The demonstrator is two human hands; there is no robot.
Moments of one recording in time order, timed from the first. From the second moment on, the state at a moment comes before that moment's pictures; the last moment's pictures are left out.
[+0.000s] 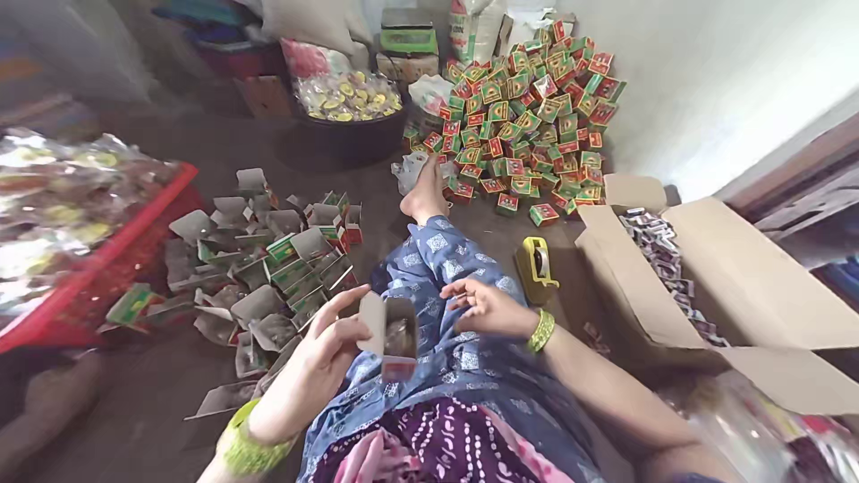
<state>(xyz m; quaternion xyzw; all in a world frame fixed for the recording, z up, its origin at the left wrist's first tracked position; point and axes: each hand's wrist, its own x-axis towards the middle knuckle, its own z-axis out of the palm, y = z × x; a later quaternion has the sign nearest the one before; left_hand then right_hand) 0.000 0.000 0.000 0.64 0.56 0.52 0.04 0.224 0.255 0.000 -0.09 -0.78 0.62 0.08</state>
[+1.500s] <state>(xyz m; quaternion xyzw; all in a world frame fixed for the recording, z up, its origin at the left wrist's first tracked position) 0.084 0.109 -0.110 0.50 0.54 0.58 0.34 0.470 0.331 -0.097 -0.71 -0.65 0.15 -0.22</state>
